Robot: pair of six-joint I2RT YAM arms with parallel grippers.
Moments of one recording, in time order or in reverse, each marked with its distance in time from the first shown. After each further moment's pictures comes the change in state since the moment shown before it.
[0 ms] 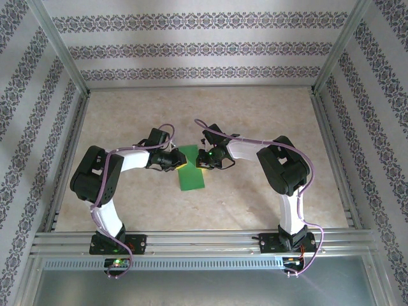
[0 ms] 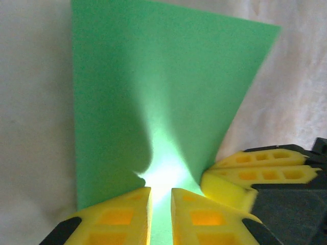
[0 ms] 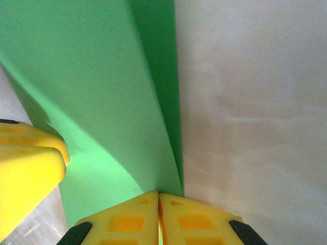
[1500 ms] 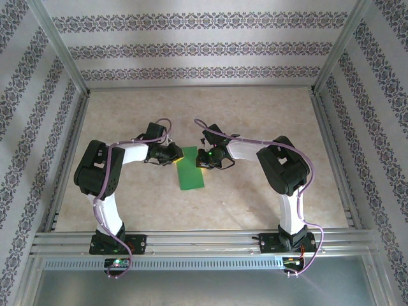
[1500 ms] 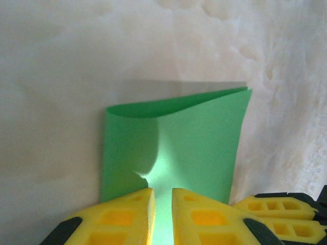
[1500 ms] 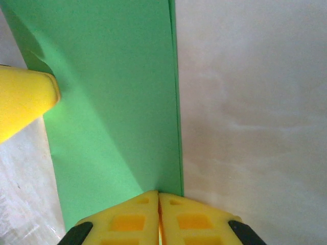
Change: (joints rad) left arm 0.074 0.079 0.089 -0.020 -0.020 0.026; right arm 0.000 0.006 -0.010 0.021 0.005 -0.004
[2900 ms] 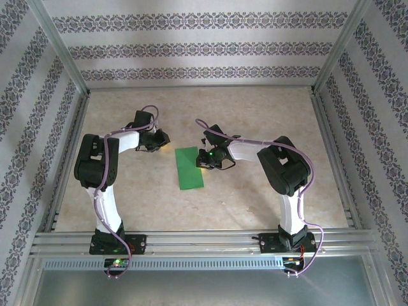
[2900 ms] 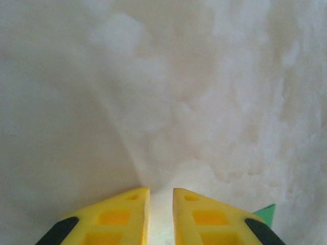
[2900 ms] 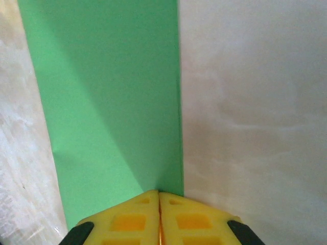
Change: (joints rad) left arm 0.141 0.084 0.175 -0.073 -0.116 0.080; right arm -0.006 -0.022 -0.032 0.041 -0.007 0.027
